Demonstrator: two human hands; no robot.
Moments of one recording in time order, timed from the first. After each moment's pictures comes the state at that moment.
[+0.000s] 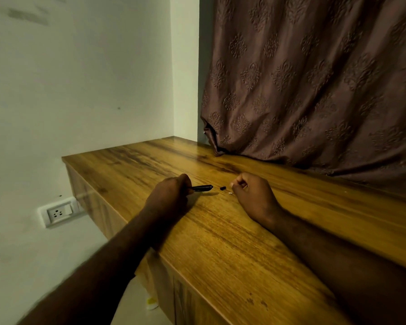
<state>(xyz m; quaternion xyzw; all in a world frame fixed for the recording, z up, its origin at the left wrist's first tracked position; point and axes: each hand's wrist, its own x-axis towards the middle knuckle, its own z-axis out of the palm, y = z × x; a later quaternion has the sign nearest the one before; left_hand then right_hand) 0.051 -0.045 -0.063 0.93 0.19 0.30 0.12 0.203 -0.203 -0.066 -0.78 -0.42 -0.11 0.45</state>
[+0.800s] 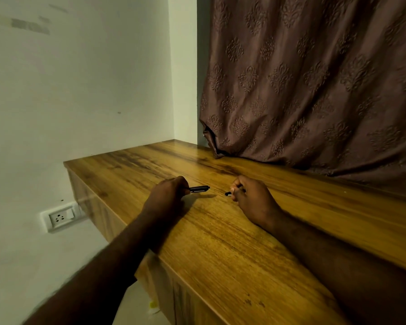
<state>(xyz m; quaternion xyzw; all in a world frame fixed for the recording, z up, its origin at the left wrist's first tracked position) 0.053 -0.034 -0.072 0.92 0.17 0.34 0.12 0.202 -0.209 -0.067 -0.78 -0.44 -0.06 0.44</state>
